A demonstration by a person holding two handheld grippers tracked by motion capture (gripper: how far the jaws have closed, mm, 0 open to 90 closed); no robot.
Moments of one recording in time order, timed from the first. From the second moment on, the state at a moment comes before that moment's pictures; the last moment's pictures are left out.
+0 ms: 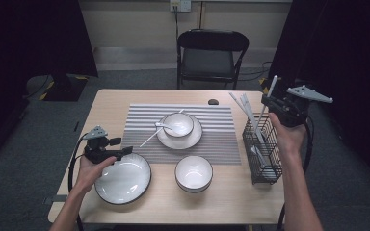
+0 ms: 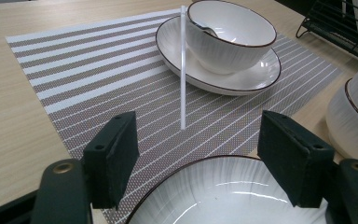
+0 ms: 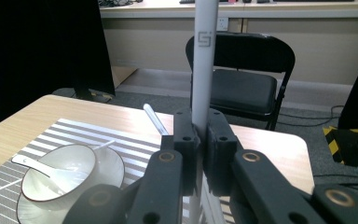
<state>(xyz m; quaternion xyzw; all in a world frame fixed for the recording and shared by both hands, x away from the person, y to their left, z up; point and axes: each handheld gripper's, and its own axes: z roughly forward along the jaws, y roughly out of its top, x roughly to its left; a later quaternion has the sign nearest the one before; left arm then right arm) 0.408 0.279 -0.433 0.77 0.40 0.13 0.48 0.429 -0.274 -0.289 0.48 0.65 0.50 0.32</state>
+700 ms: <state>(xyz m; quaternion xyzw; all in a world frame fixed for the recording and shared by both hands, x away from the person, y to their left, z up) 0.409 0.276 -0.433 0.77 0.40 0.13 0.48 0.425 -0.262 -0.252 0.45 0.64 0.52 0.34</state>
